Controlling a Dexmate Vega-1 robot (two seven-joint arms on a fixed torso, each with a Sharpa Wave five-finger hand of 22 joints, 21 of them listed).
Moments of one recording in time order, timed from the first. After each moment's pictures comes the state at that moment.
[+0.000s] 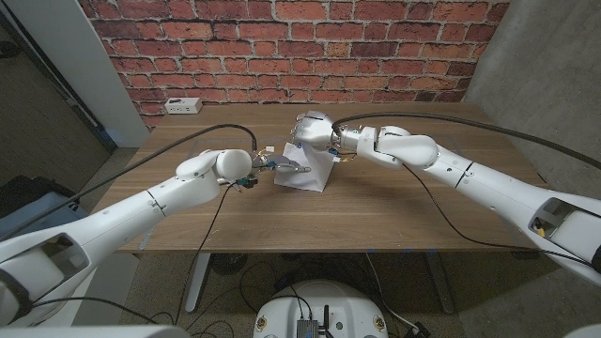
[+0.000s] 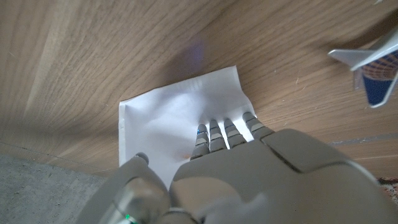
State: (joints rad) left arm 0.58 0.85 0.82 -1.81 0.37 0.34 -0.50; left_hand 0.05 0.05 0.12 0.14 0.30 0.05 0.02 0.19 0.17 0.04 0.01 0.21 0.18 -0.03 0.00 0.18 0.17 0.01 0.08 0.30 0.18; right arm -0.38 -0.69 -0.95 -1.69 -1.34 0.25 -0.11; right_hand 1.41 0.18 0.29 -0.13 0.18 0.92 -0.08 0.24 0.23 0.69 -0.07 0.31 0.26 0.67 -0.07 0.47 0.50 0.52 -0.05 0.54 0.22
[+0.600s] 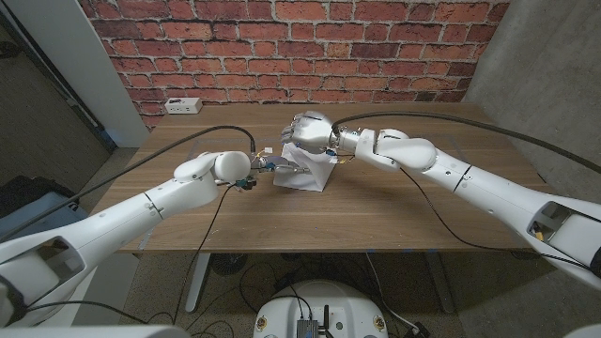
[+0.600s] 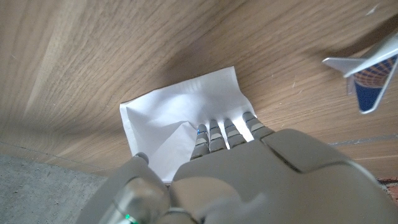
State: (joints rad) left arm 0.60 0.86 0.80 -1.84 0.37 0.35 -0.48; left_hand 0.05 0.05 0.12 0.14 0.30 0.04 0.02 0.19 0.17 0.03 0.00 0.21 0.18 -0.03 0.00 0.18 0.17 0.01 0.08 0.30 0.18; right arm -0.41 -0.69 -0.94 -1.71 -1.30 0.23 -0.13; right_hand 1.19 0.15 0.24 -0.05 0.19 0.61 -0.10 0.18 0.21 0.54 -0.07 0.21 0.23 0.68 -0.06 0.37 0.43 0.53 -0.05 0.58 0.19
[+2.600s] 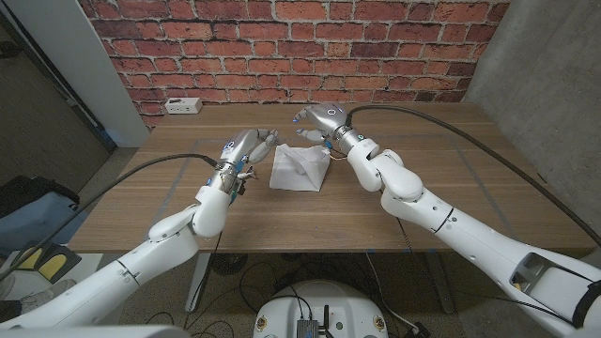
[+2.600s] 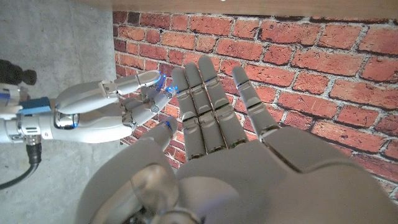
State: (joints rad) left arm 1.08 0.80 0.44 -1.85 0.36 -0.11 0.58; left_hand 0.36 0.17 0.64 0.05 0.21 0.82 0.06 0.48 0.32 0.84 -0.02 0.47 0.43 0.82 -0.10 0.47 0.40 0.44 0.11 0.54 0.31; right arm -0.68 -0.54 -0.80 -1.87 -0.98 -0.30 0.00; right_hand 0.93 0.12 0.21 0.04 0.20 0.63 -0.12 0.19 0.20 0.56 -0.07 0.20 0.22 0.61 -0.06 0.27 0.40 0.48 0.03 0.57 0.18
